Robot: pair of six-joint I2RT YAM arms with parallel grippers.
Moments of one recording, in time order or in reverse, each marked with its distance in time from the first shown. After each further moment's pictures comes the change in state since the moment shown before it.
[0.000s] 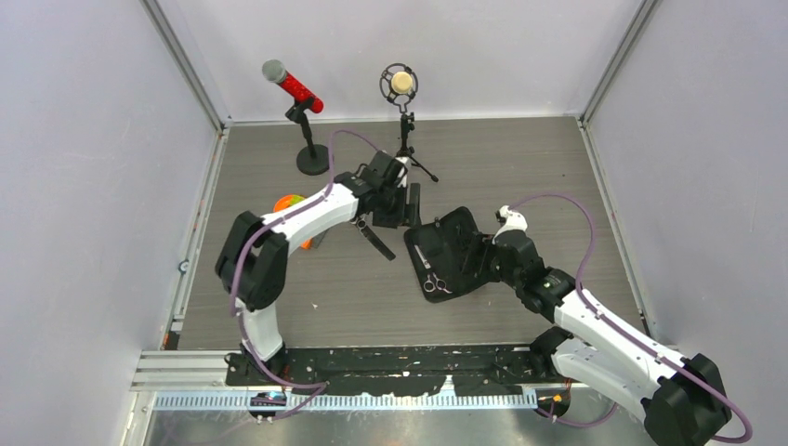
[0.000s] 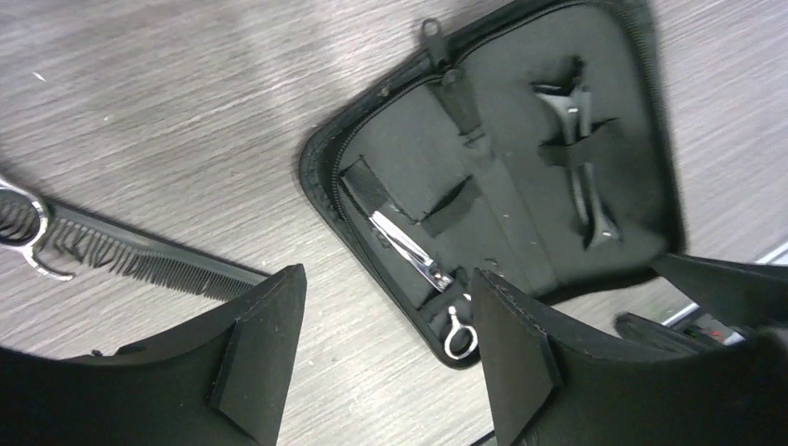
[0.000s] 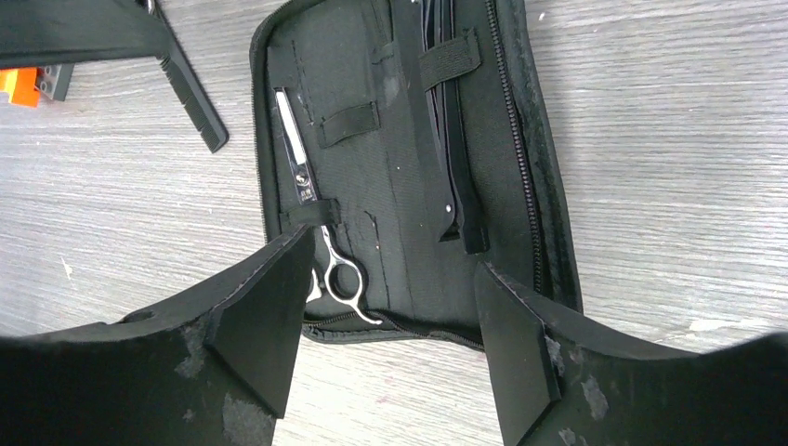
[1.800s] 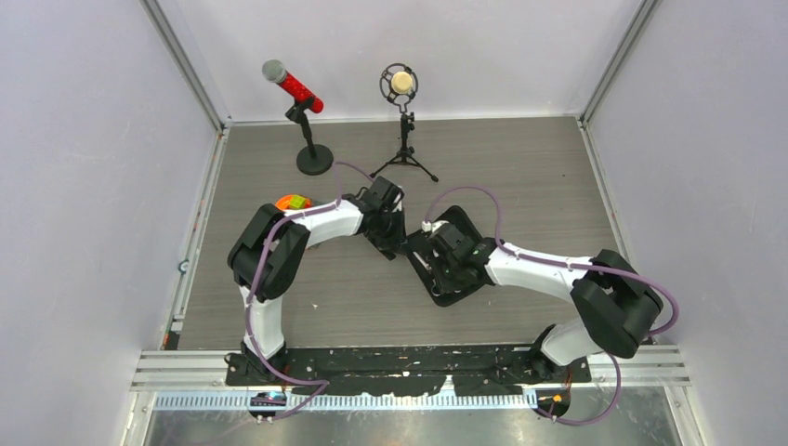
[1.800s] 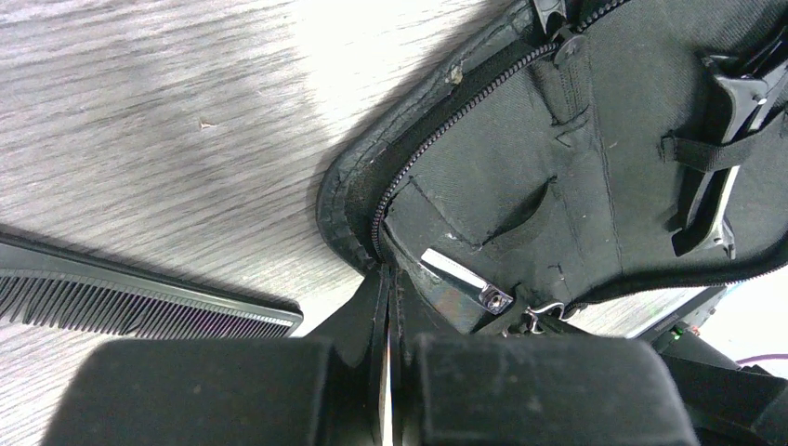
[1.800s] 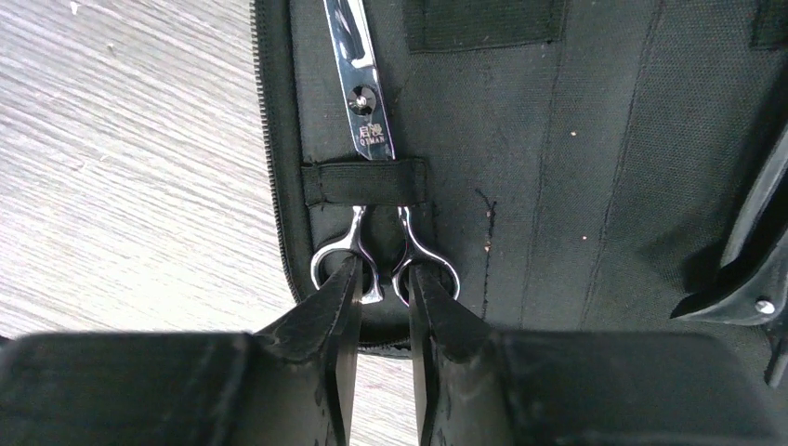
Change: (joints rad) left arm 0.004 0.136 -0.174 0.161 0.132 -0.144; right arm 0.236 0.618 0.288 -0.143 -0.052 -0.244
